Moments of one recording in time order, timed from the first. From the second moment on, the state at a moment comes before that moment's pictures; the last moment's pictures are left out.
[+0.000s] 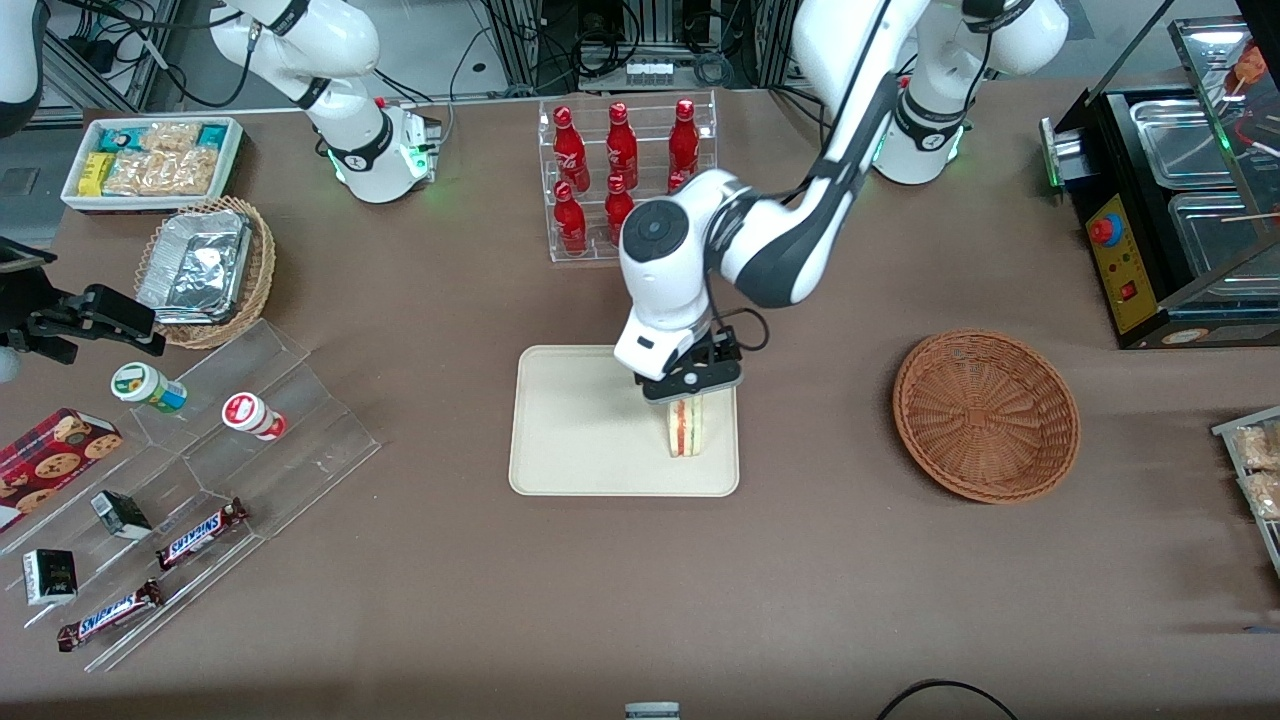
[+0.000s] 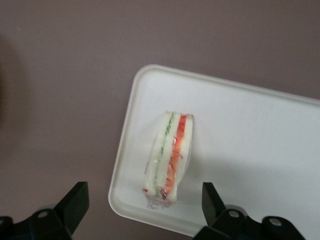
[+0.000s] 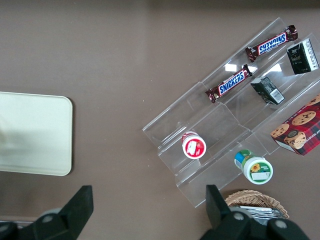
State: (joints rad) arm -0.87 0.52 0.17 -1.50 0.08 2.01 -1.00
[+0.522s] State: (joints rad) arm -0.69 0.27 0.19 -1.49 0.08 1.73 -0.84
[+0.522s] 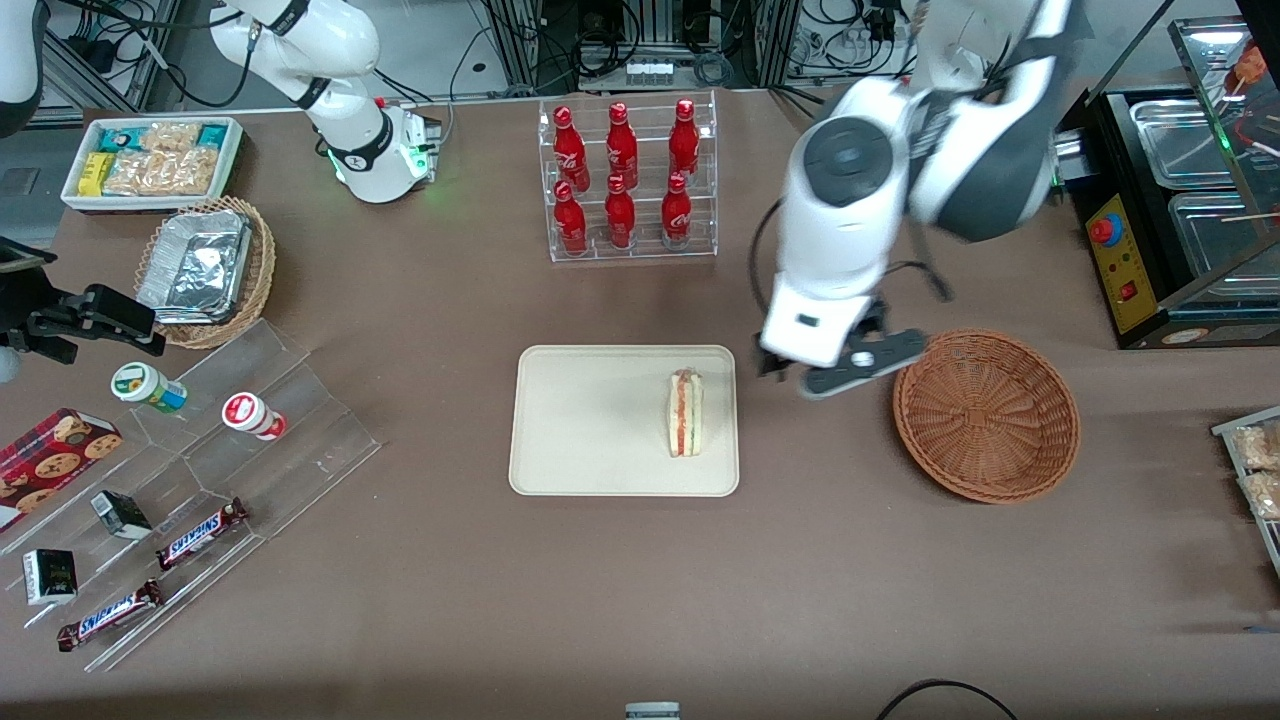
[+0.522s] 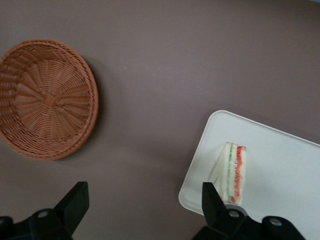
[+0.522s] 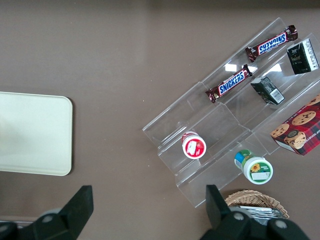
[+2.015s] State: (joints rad) arm 0.01 -0.12 -0.11 -1.69 -0.03 1.50 -0.18
